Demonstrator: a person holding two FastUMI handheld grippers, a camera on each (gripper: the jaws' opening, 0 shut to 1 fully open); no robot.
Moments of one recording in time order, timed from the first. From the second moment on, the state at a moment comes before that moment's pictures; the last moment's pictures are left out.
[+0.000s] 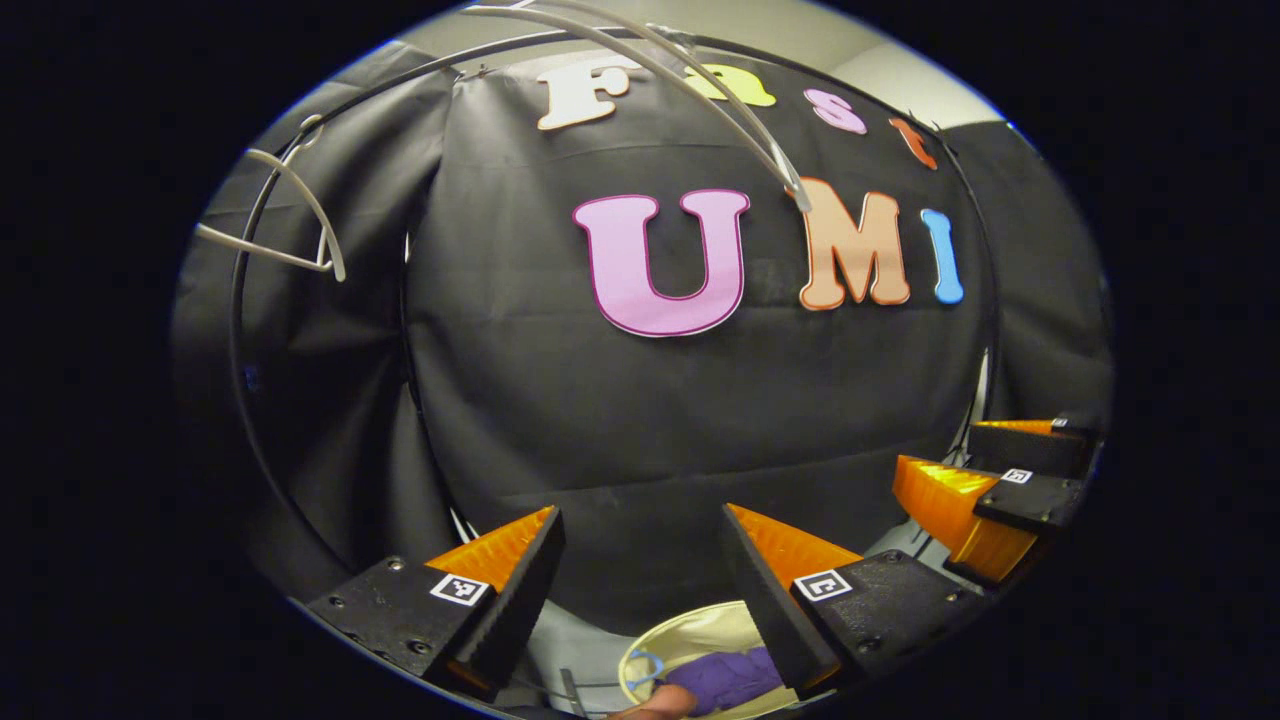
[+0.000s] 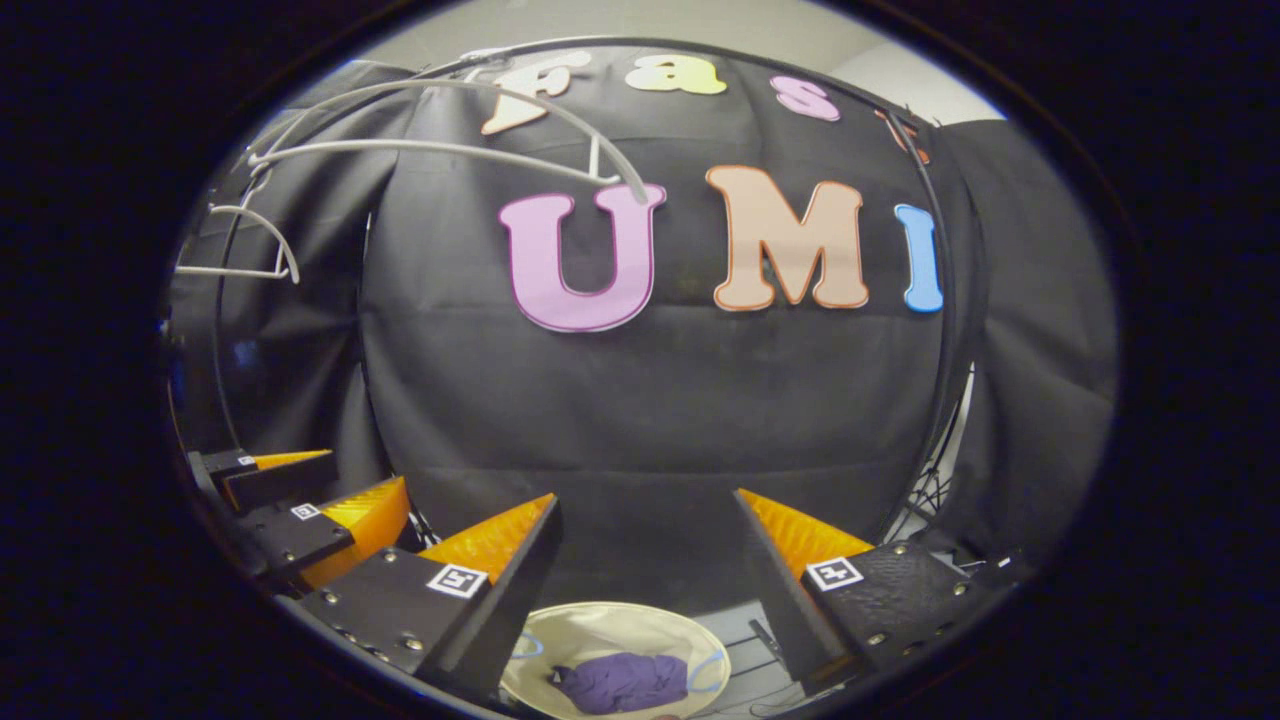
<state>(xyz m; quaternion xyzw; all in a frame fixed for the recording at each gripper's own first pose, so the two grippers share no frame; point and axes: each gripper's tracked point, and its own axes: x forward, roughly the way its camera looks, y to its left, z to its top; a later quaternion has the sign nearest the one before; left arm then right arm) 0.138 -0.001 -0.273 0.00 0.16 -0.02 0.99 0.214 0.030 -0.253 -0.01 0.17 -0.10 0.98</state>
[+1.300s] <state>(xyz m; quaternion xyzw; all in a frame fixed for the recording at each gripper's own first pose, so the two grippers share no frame) 0.029 0.001 -0.065 -0.03 0.02 -0.03 1.00 0.090 0.072 -0.087 0.01 0.02 -0.02 1.00</state>
